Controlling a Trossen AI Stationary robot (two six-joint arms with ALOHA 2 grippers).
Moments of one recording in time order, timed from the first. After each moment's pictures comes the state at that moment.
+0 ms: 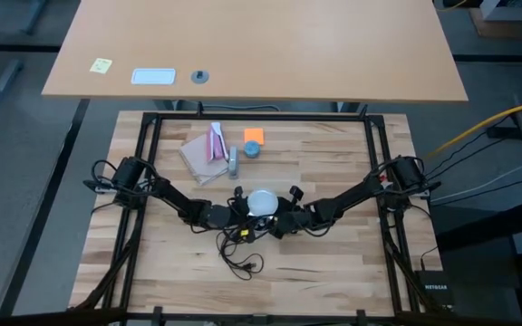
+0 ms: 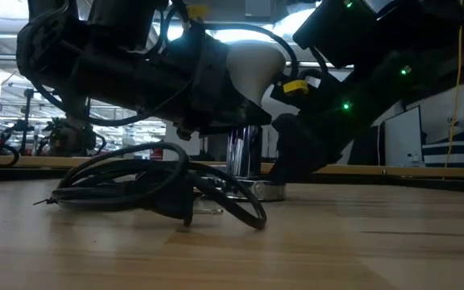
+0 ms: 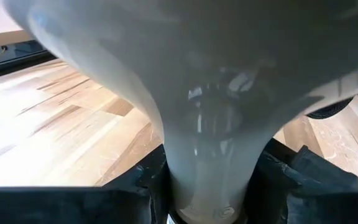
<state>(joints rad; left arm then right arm) -0.25 2.00 0.72 1.04 -0.58 -0.22 0.30 1.90 0.87 0.18 0.55 0.51</state>
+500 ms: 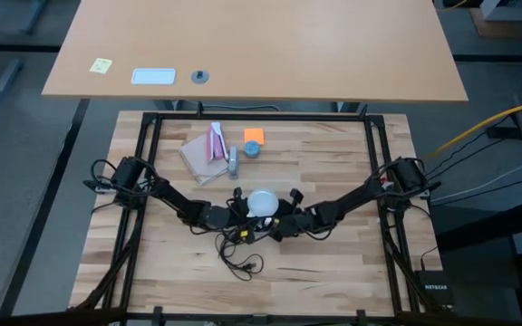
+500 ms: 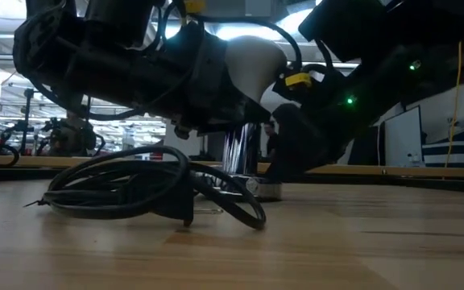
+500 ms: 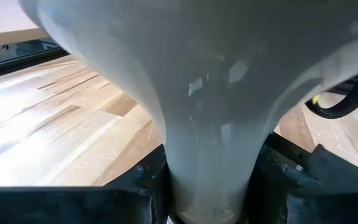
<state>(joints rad) -0.25 2.00 0.72 1.04 -0.60 -0.22 0.34 1.90 0.87 0.20 0.56 0.55</state>
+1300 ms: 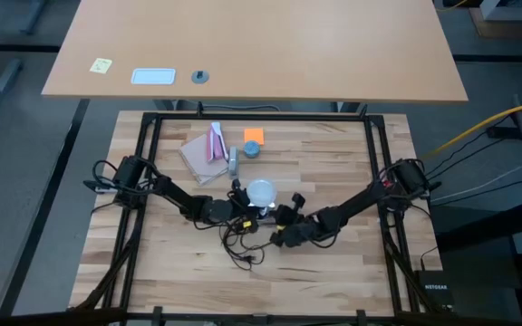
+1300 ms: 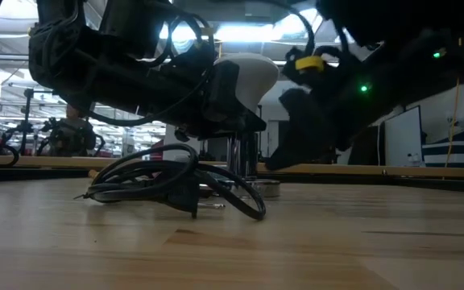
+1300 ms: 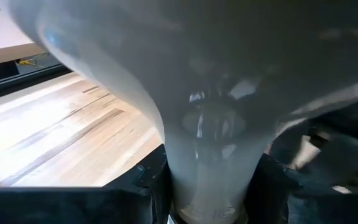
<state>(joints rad) -0.24 2.00 0.72 1.03 -0.63 -0.22 0.37 1.89 0.88 0.18 0.71 0.57</state>
